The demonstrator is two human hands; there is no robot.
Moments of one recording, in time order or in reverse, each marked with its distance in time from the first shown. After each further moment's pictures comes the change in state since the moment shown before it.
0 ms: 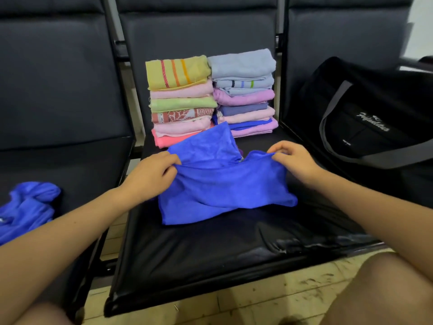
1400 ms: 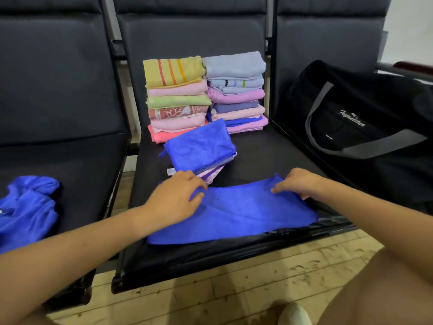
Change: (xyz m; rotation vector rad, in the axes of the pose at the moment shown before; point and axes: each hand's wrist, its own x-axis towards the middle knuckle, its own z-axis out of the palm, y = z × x) left_hand -0.049 0.056 0.023 0.057 -0.206 0.072; right_hand -0.064 -0.013 -0.015 -0.519 -0.255 0.596
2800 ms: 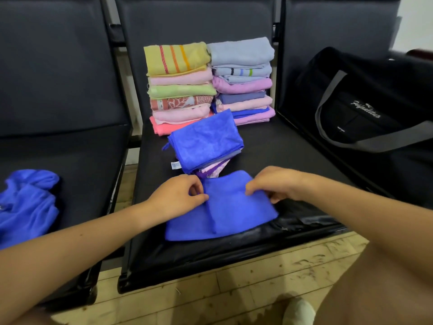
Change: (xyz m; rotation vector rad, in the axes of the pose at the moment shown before) left_hand 0.005 -0.019 0.012 -0.263 -0.035 -0.146; right_hand -0.041 -0.067 0.039 0.177 -0.286 -0.123
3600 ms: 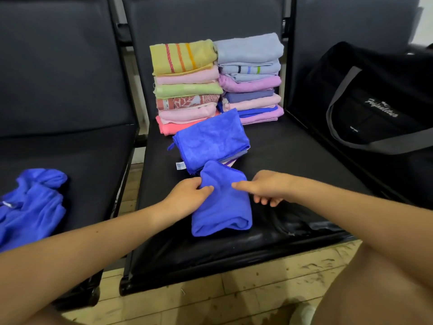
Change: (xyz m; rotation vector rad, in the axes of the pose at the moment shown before) left_hand 0.010 0.014 0.015 -0.378 0.024 -0.327; right_hand 0.013 -0.012 0.013 -0.272 0.008 0.031
